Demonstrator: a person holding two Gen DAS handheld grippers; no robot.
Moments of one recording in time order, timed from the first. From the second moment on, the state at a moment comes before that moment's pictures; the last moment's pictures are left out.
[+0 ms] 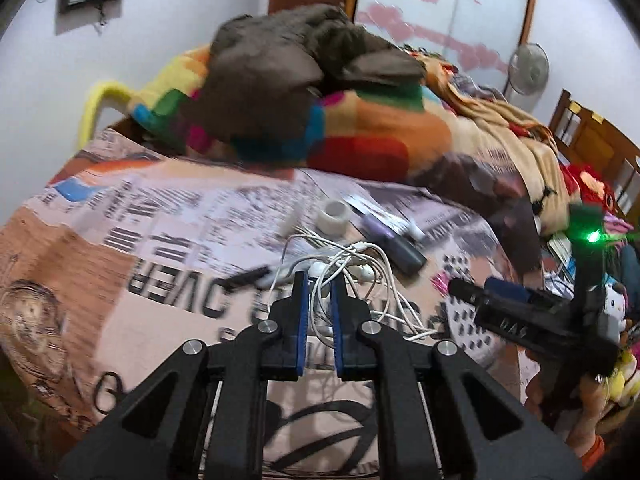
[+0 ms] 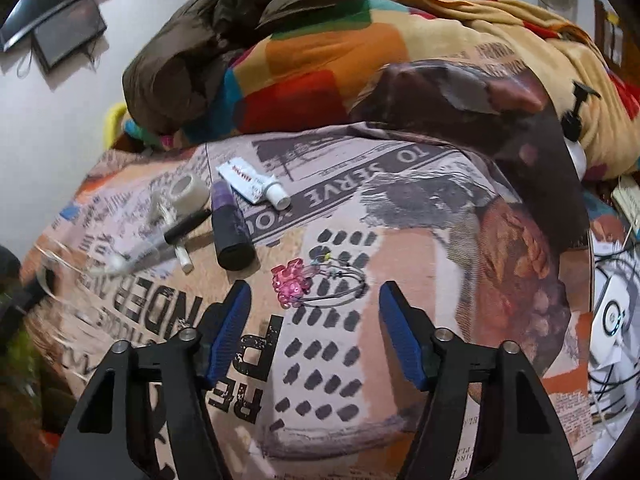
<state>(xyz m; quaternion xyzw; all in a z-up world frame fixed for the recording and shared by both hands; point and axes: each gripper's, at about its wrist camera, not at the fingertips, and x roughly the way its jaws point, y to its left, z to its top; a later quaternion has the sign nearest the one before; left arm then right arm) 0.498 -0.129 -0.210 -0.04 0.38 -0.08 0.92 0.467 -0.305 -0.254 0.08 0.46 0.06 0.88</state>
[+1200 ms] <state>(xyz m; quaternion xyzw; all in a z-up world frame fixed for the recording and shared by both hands) 0.419 -0.022 -0.139 -0.09 0.33 -0.02 0.94 0.402 -0.213 -0.154 0.04 0.36 0.16 0.92</state>
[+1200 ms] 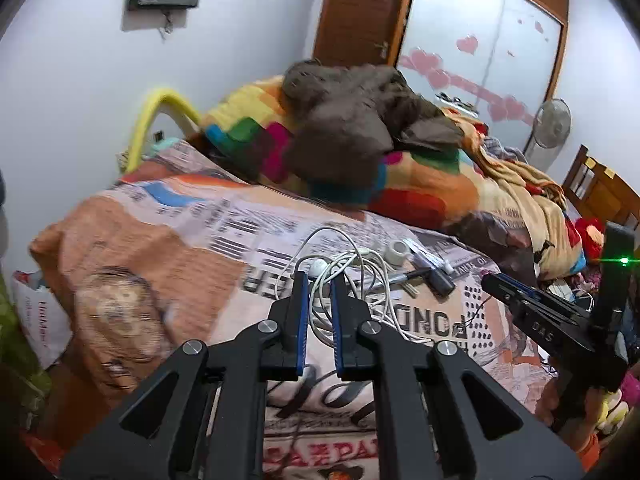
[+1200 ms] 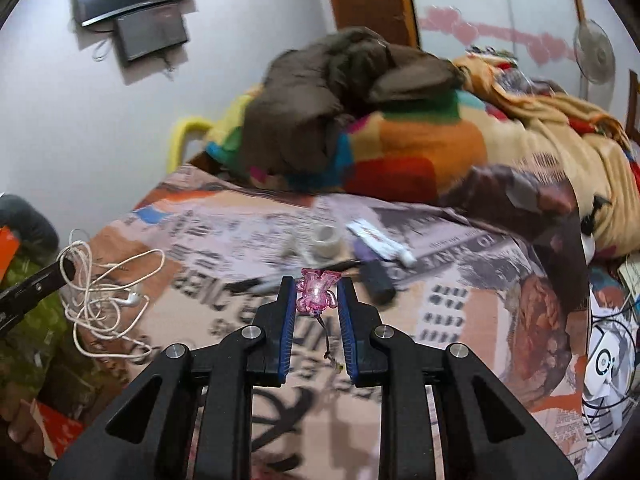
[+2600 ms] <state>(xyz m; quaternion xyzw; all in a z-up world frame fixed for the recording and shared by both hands) 0.131 0.241 -0.219 -0.17 0.42 0.22 0.87 0.194 0.103 -0.172 -0.14 0.40 0.44 0.79</state>
